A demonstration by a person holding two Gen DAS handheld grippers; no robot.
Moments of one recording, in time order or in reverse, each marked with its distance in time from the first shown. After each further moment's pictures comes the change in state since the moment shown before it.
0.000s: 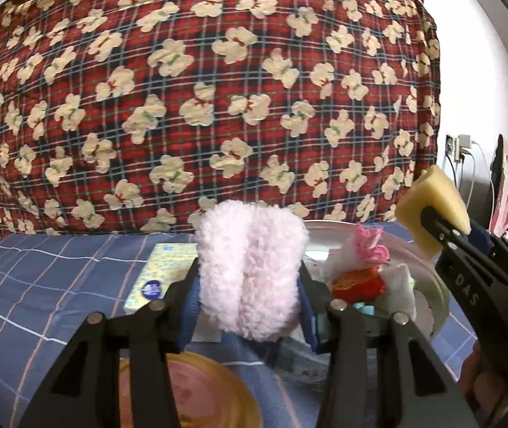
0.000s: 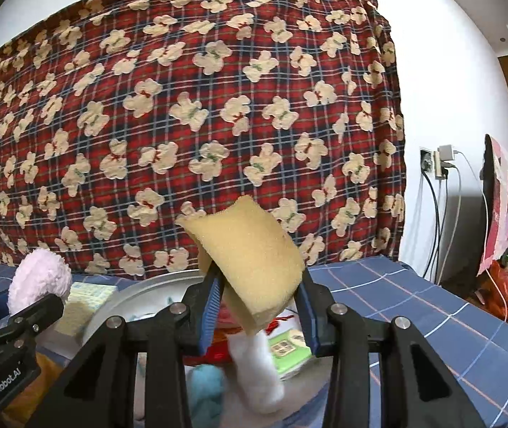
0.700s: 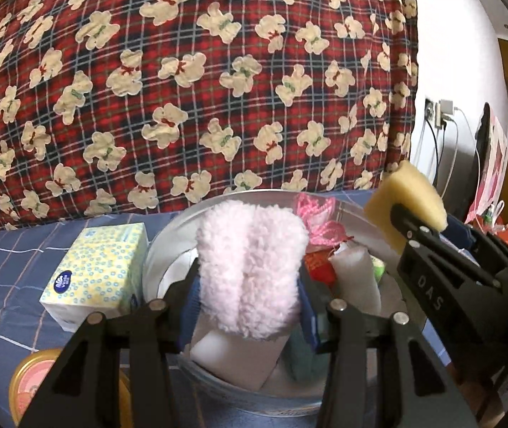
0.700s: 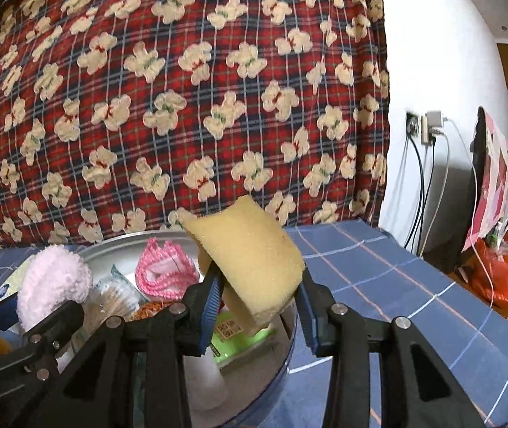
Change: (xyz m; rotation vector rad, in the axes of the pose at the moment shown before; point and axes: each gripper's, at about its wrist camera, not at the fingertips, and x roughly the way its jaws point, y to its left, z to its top) left arm 0.045 -0.070 -0.004 0.050 0.130 -0.094; right arm 0.042 -0.034 -0.011 0.002 0.196 -0.075
